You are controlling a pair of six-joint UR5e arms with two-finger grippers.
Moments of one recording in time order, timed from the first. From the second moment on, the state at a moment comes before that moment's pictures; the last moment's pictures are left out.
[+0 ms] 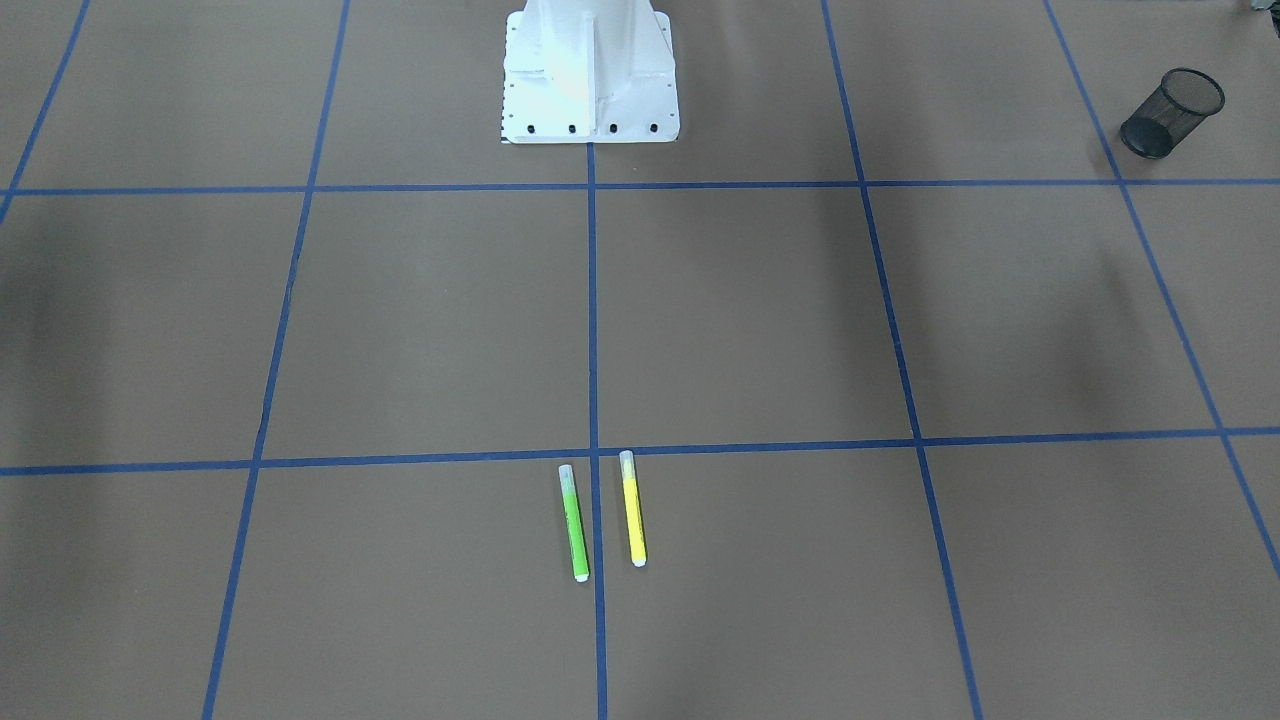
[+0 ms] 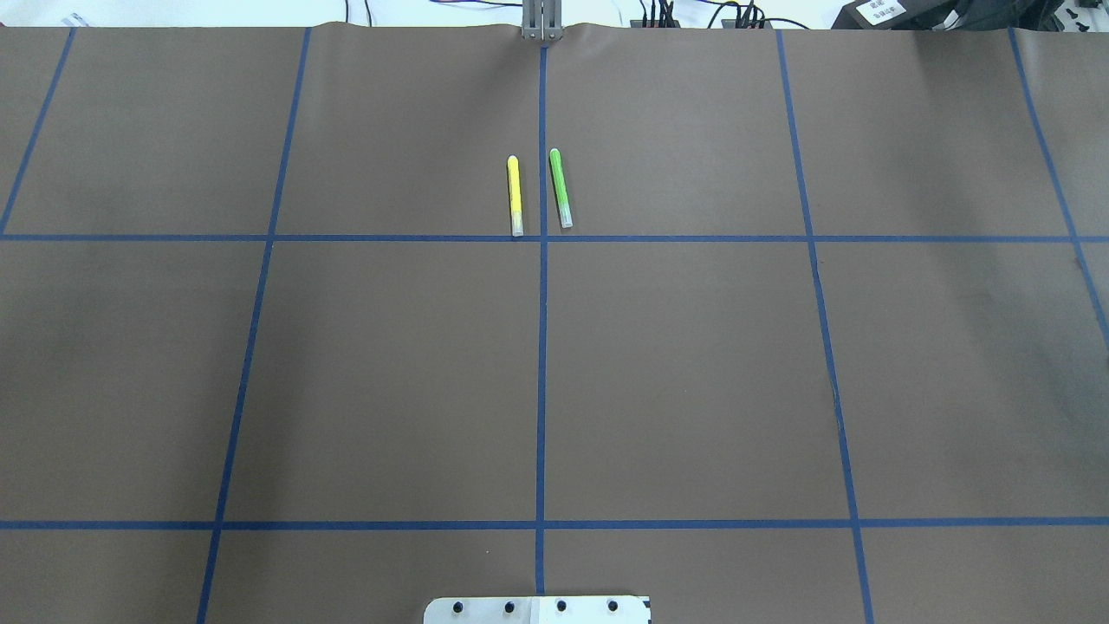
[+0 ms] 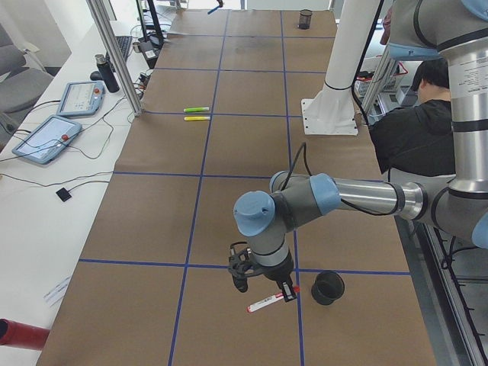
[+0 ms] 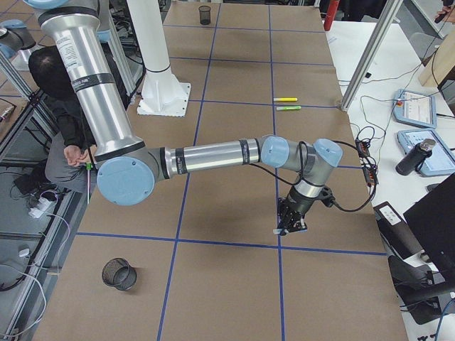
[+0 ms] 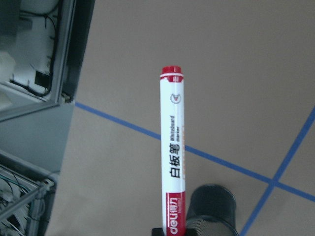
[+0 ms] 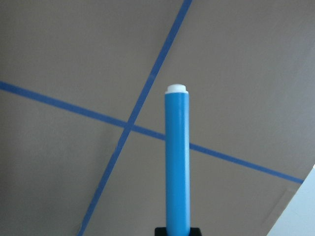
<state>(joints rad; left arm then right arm) -1.76 -1.28 -1.94 -0.86 -2.18 0.09 1.44 -1.28 1.43 -1.95 2.03 -0.38</state>
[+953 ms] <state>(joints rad) -1.77 -1.12 -1.87 -0.44 -2.66 0.08 1.48 -1.45 1.66 -2.16 2.14 -0.40</state>
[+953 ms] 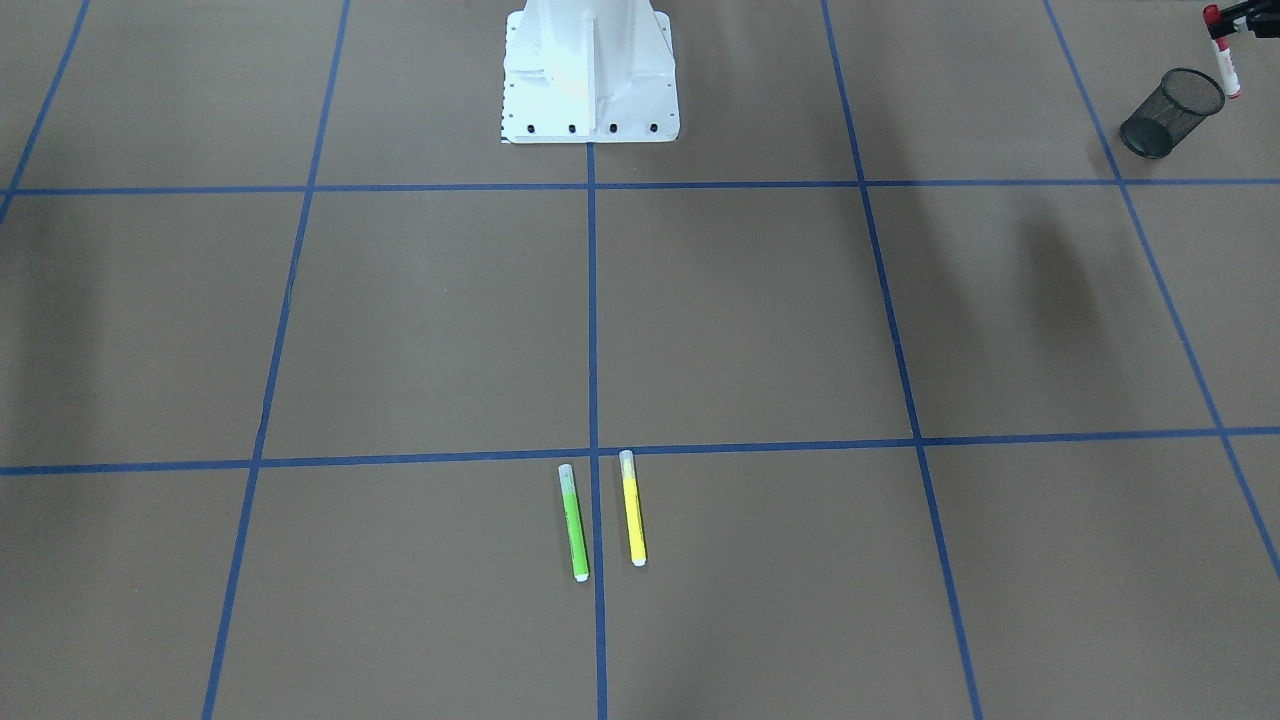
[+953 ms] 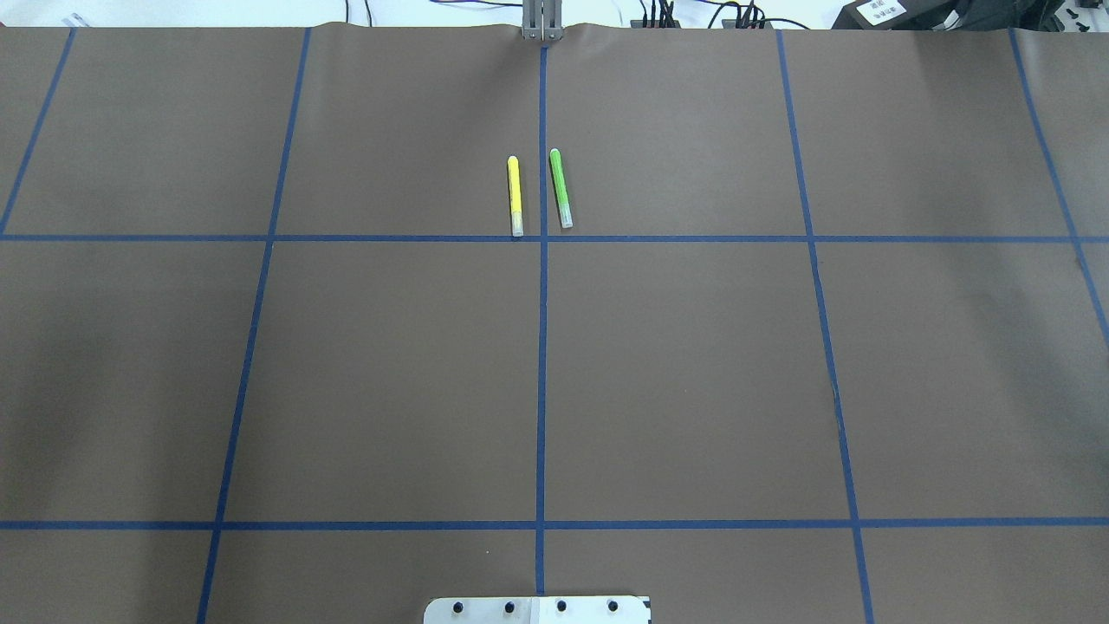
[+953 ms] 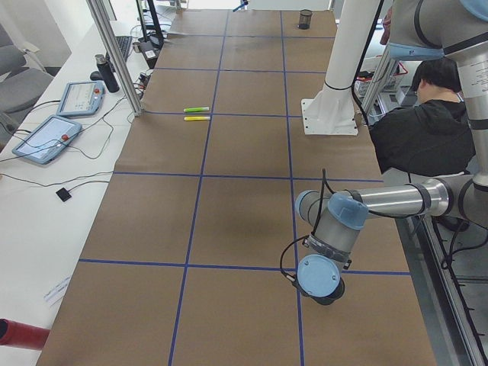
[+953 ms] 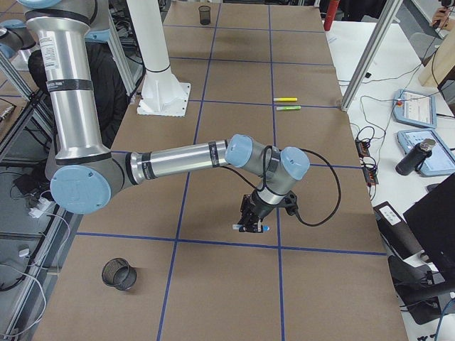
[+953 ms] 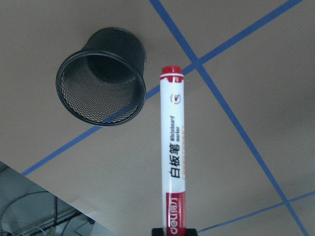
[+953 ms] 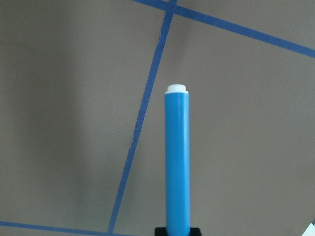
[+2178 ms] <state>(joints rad) -1.79 -1.10 -1.70 -0.45 -2.73 0.09 1.53 -1.51 1.67 -2.17 2.19 -0.40</state>
